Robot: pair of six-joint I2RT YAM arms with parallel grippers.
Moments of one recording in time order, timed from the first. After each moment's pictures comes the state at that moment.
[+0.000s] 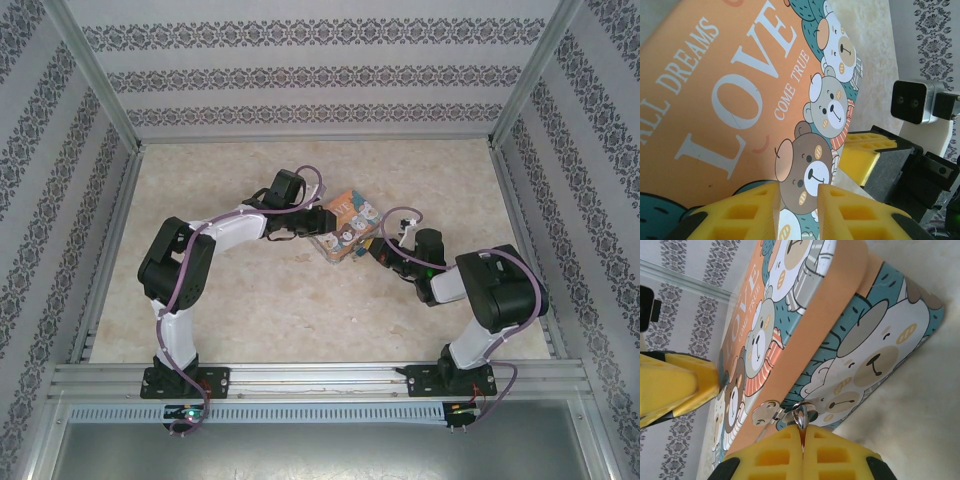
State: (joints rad) left arm -0.49 1.94 1.29 -0.15 0.63 -0.61; right arm 0.20 1.68 0.35 0.91 -0.59 0.91
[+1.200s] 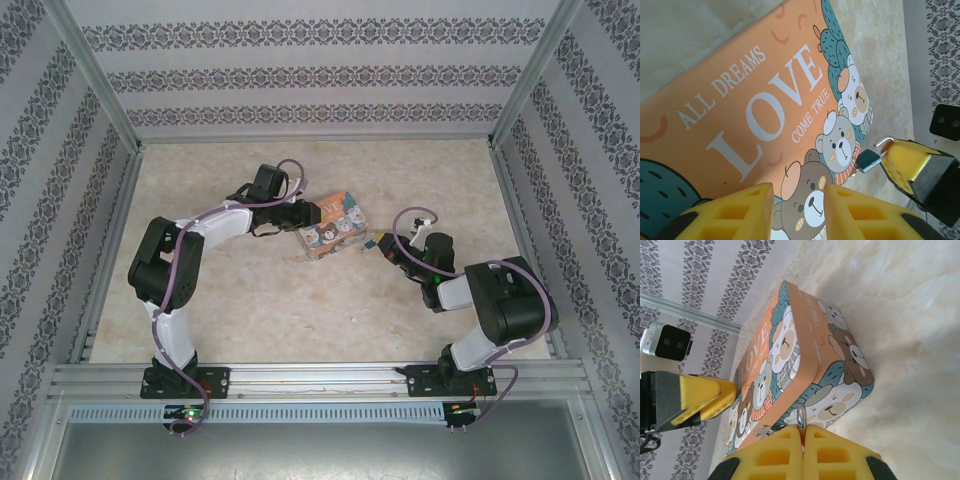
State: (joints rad) left arm -0.39 1.90 1.27 -0.20 0.61 -0.58; right arm 0.16 1.57 0.28 0.97 -0.52 0.95
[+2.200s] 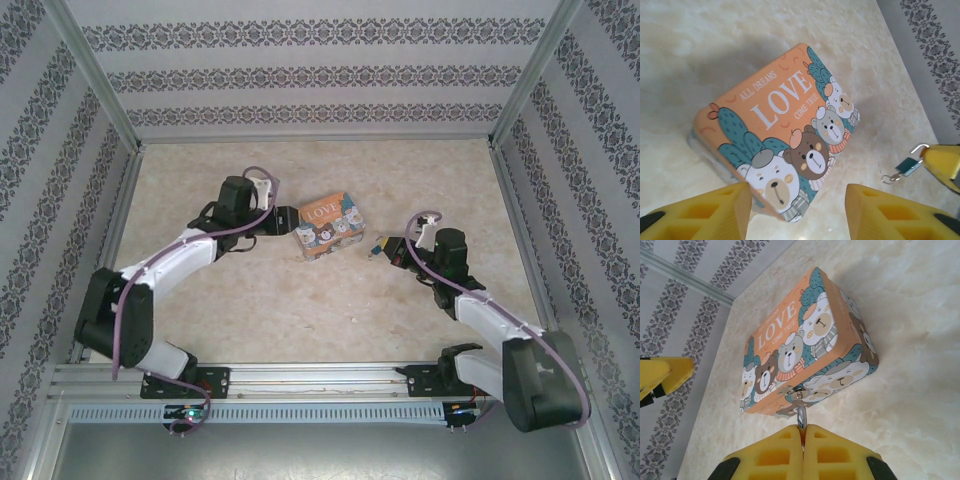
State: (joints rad) left arm -0.37 1.45 0.94 -0.11 0.40 -0.44; right arm 0.15 1.09 0.35 0.30 -0.56 0.71
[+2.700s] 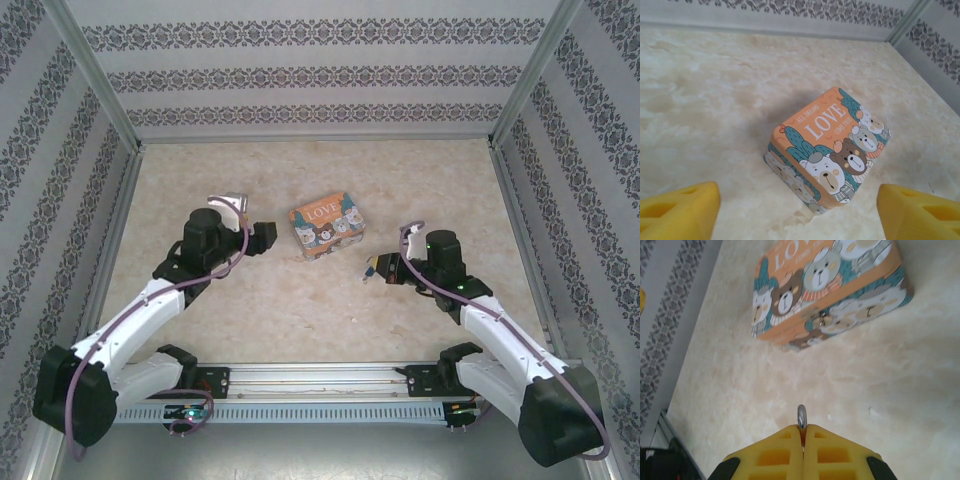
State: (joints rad) left arm -0.36 1.03 0.63 0.00 0.13 -0.29; right arm 0.30 0.93 0.45 -0.16 -0.56 0.53
